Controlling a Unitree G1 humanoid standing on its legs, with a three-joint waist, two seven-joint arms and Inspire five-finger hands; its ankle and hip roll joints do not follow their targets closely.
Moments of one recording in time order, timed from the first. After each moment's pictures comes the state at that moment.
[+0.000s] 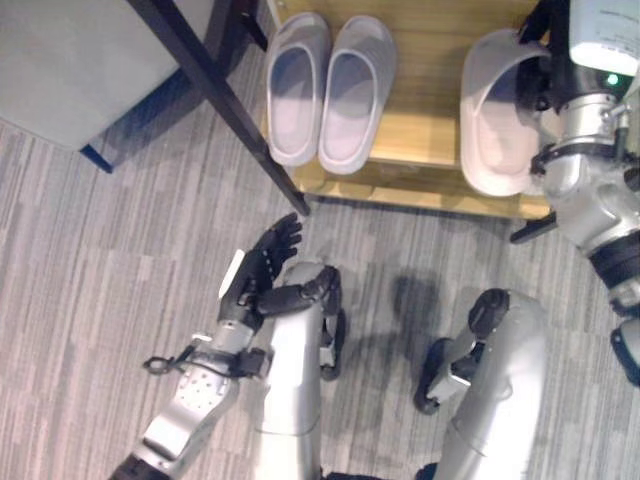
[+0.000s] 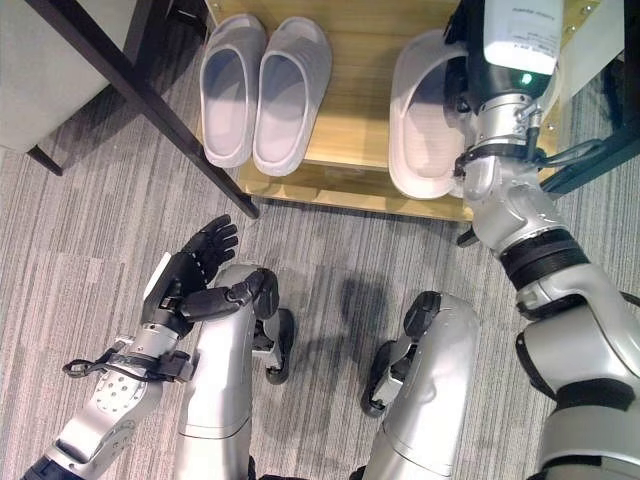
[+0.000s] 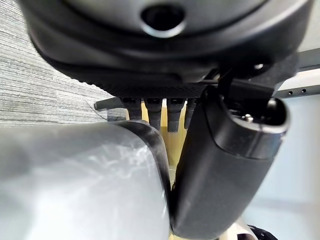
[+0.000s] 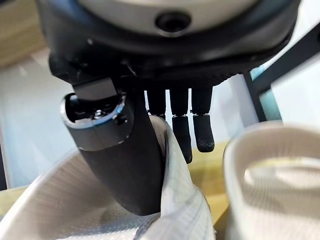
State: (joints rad) left arm 0.01 0.65 -0.35 -0.22 -0.50 -0.21 0.26; right arm -1.22 -0.80 0.70 0.73 -0.33 0.14 -0.61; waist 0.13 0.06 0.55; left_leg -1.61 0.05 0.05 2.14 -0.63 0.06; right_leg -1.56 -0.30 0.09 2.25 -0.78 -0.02
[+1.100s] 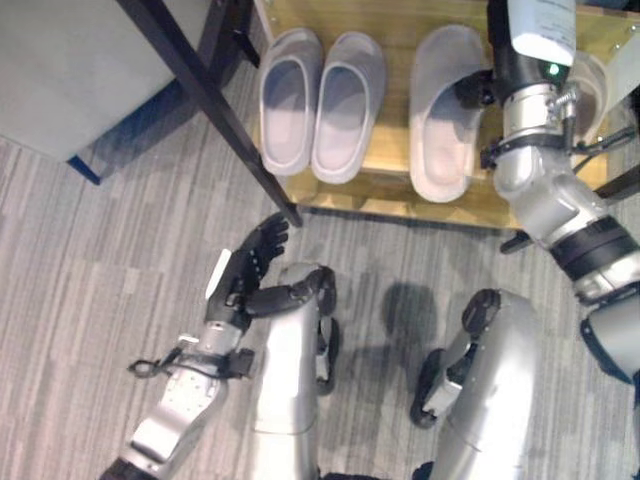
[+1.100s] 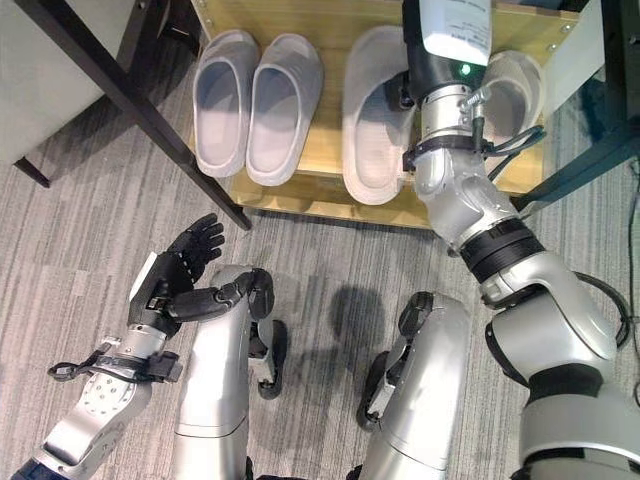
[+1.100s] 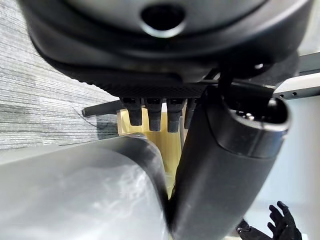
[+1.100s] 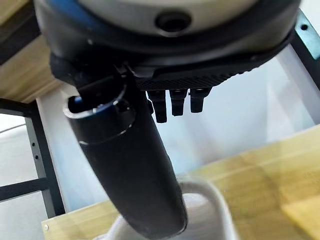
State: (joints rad) left arm 0.05 0.69 -0.31 -0.22 -0.50 -0.23 0.27; right arm -1.24 -0.73 0.68 0.54 -0.31 0.14 -0.59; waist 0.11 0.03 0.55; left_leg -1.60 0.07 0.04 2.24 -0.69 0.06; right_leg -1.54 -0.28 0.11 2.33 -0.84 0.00
